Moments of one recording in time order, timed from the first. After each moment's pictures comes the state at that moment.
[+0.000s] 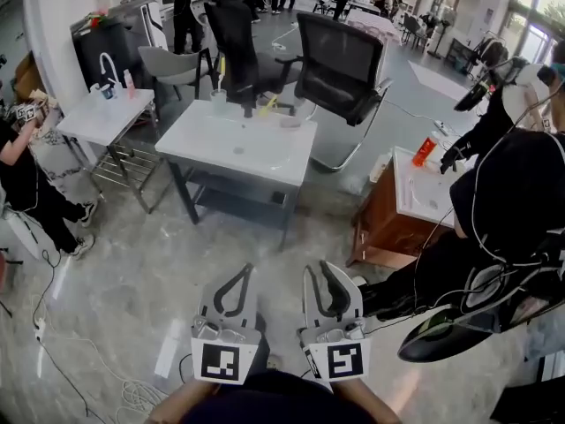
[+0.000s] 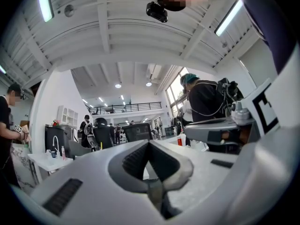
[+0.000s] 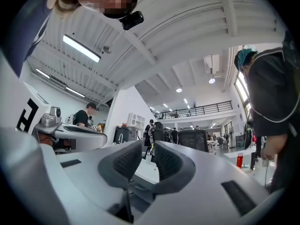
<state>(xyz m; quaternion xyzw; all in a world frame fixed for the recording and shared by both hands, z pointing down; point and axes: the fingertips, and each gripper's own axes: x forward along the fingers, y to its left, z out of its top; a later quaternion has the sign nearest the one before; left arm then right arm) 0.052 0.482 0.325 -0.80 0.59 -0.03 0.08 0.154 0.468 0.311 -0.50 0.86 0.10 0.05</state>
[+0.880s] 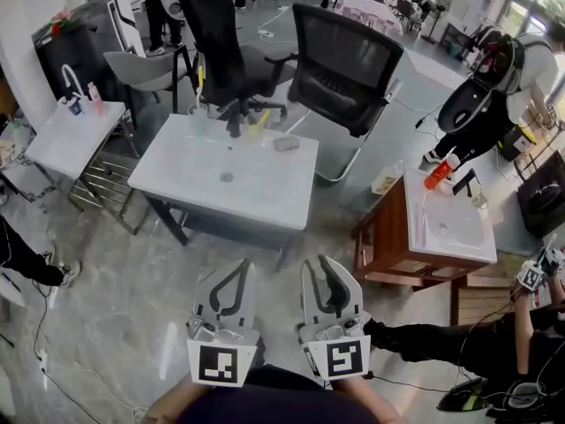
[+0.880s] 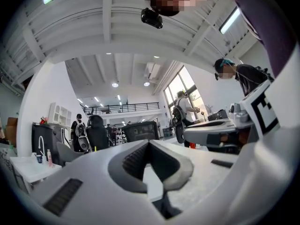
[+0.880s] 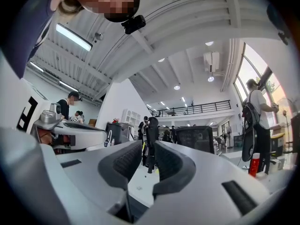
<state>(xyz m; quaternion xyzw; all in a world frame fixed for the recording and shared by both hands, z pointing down) 0.005 0.242 0.314 -0.82 0.55 -0.03 0.13 0.104 0.231 0.315 -0.52 0.85 0.10 0.04</state>
